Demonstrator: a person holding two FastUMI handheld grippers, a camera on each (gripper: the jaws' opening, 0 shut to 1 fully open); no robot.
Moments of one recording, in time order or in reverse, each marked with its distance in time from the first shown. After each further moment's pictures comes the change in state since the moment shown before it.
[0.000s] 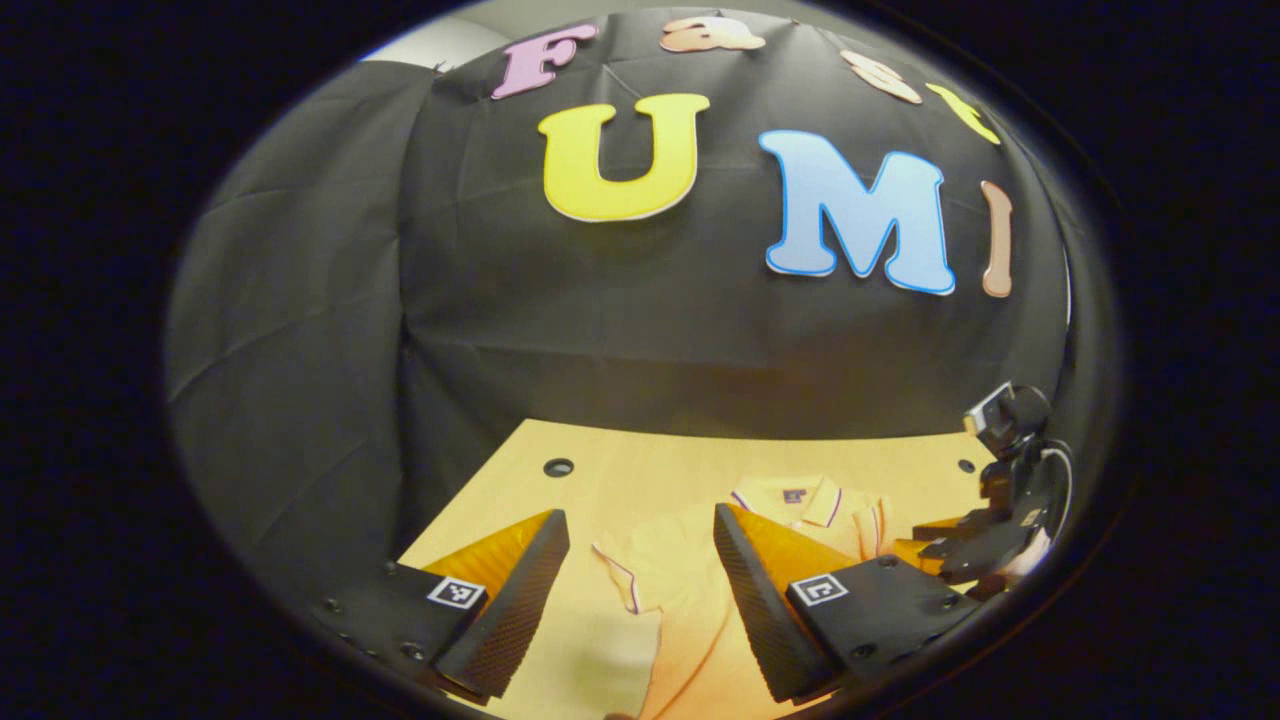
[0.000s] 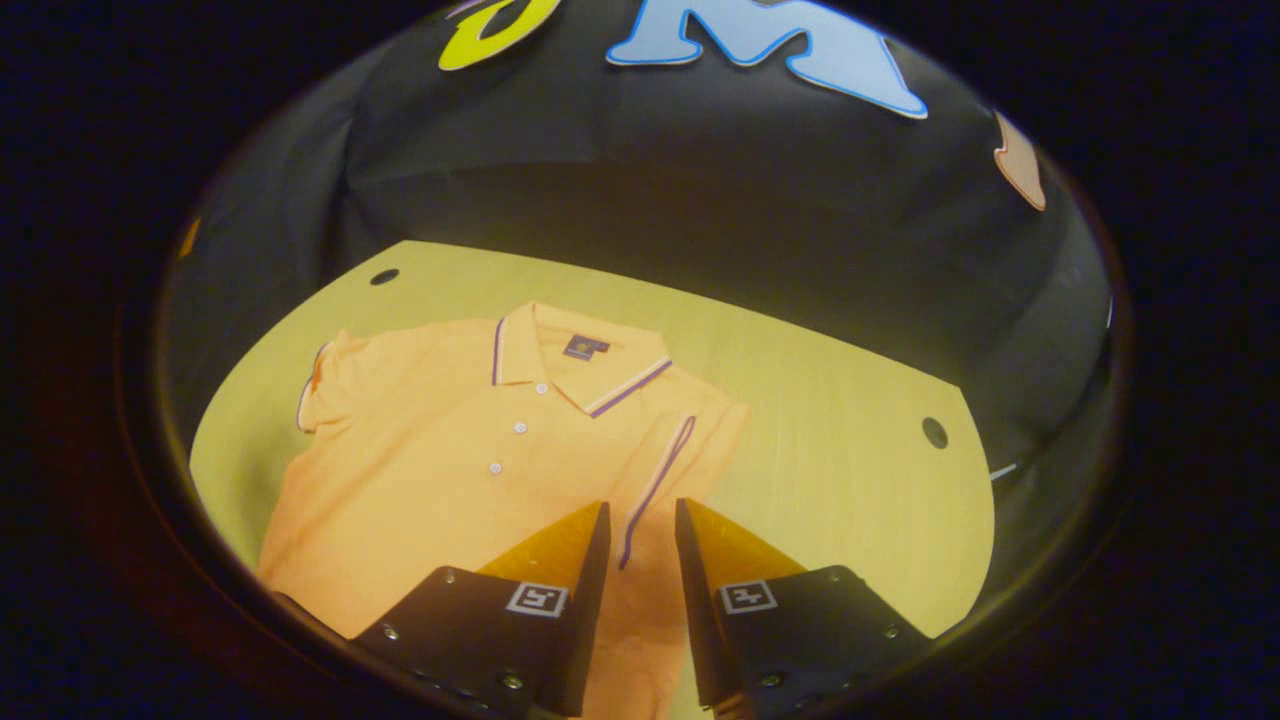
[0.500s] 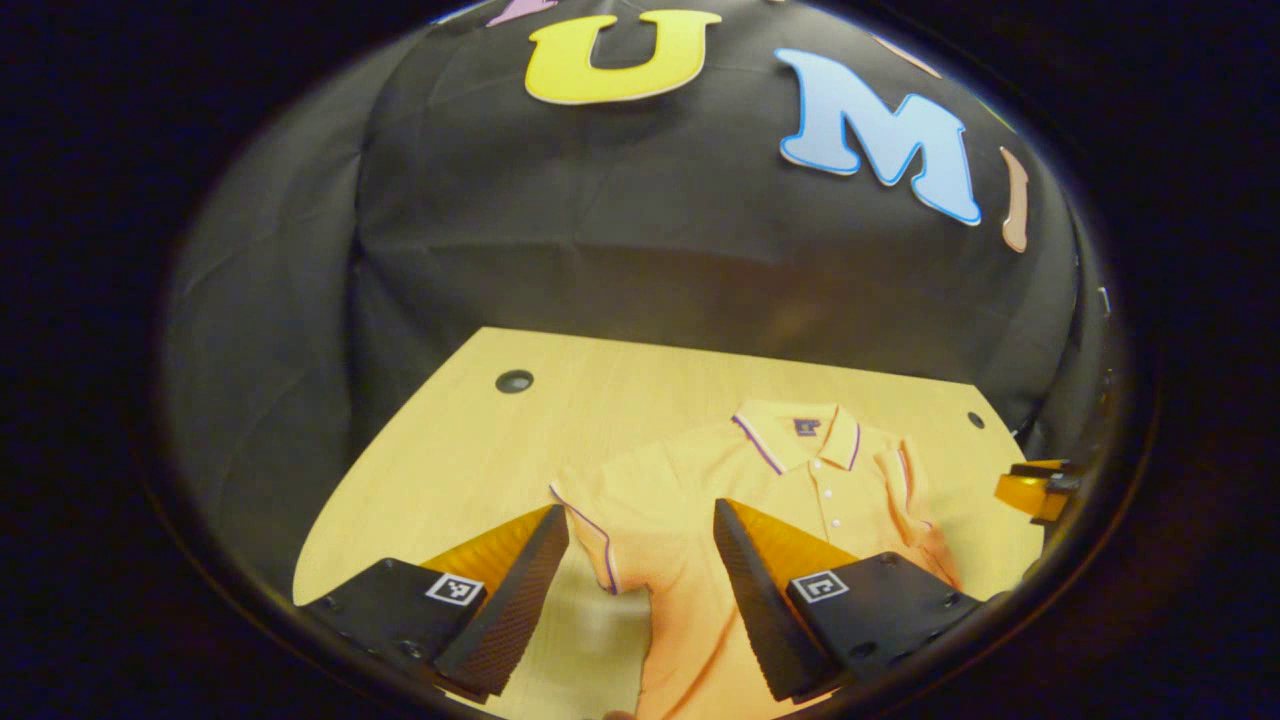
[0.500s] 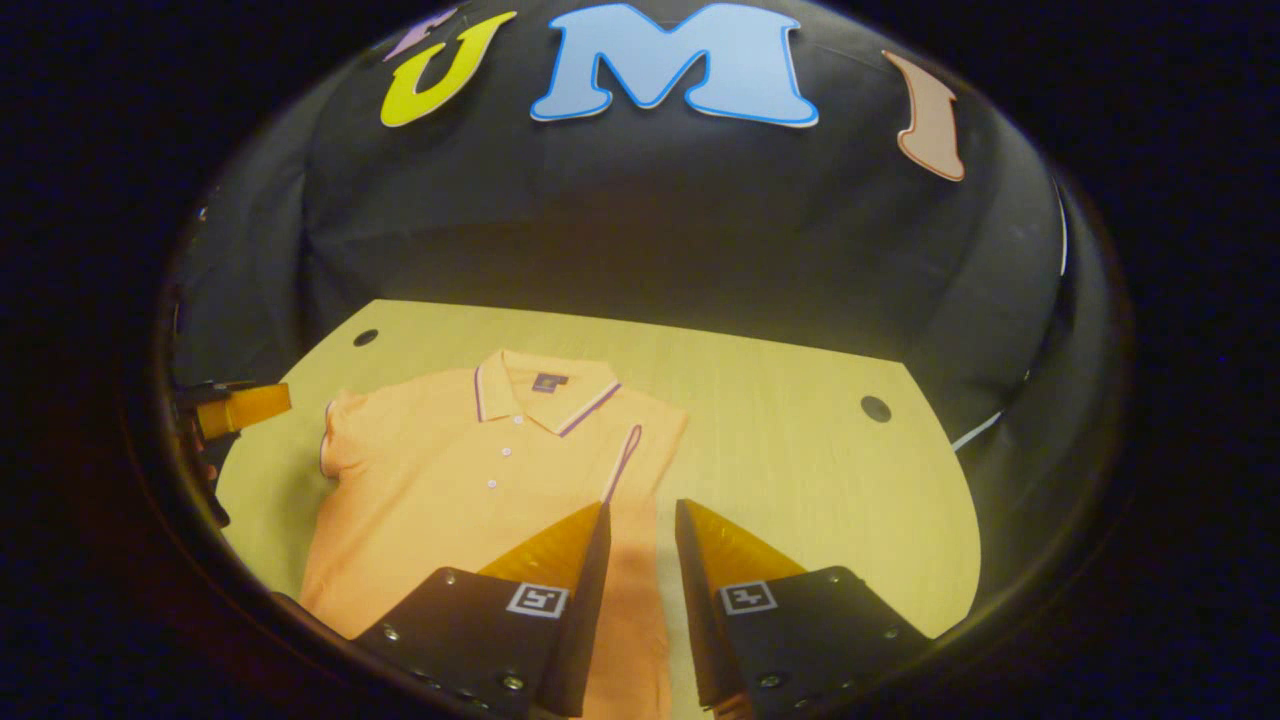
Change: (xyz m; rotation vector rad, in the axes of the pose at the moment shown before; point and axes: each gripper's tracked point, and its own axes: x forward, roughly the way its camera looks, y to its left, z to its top) left arm 0.097 0.006 -0.110 -0.058 0.233 -0.056; right arm -0.070 -0.028 0.007 0.148 -0.075 -0.075
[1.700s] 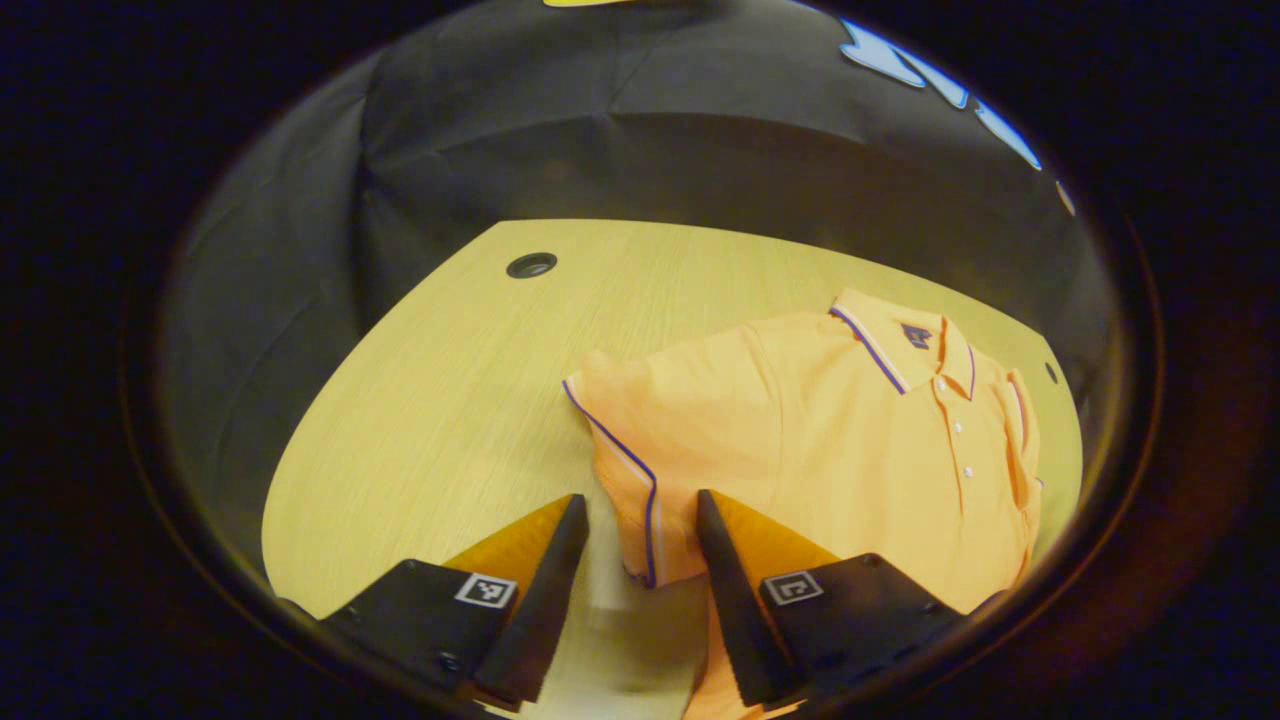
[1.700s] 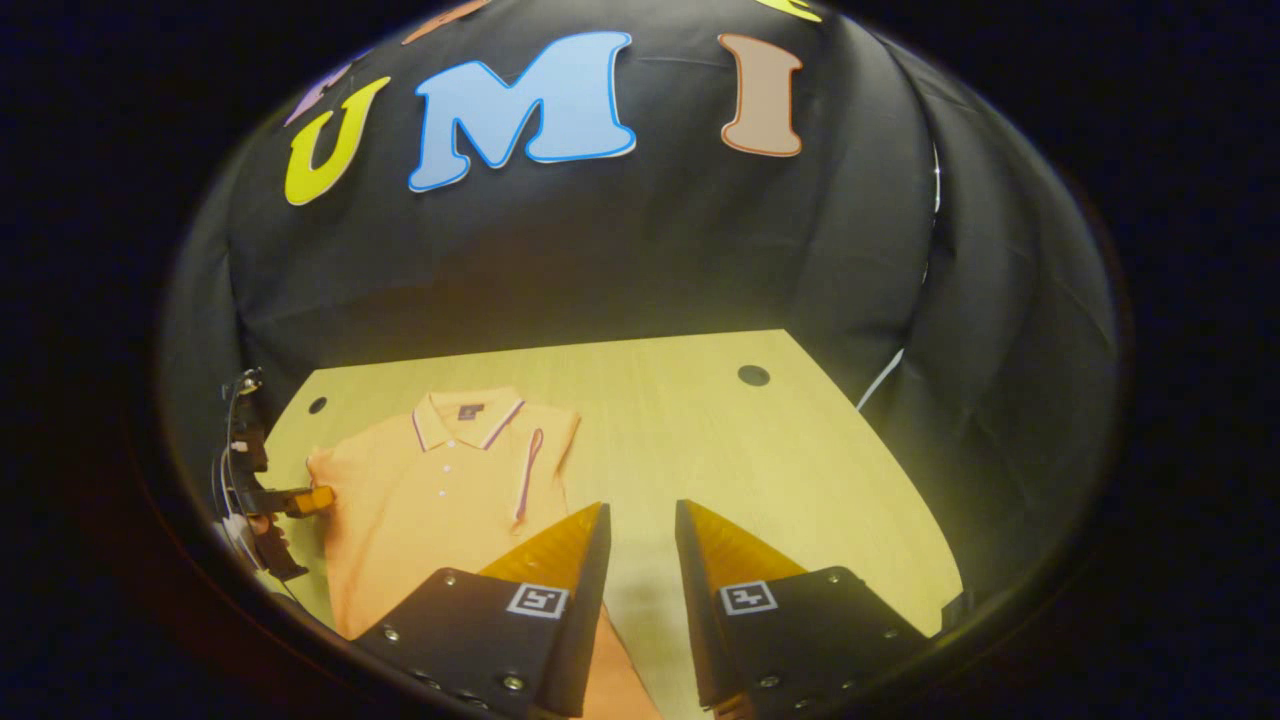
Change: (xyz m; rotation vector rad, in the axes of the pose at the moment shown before) left arm 0.089 0.039 -0.084 -0.006 0.211 0.122; right arm -0.084 -0.071 -0.015 0.215 -0.023 -0.175
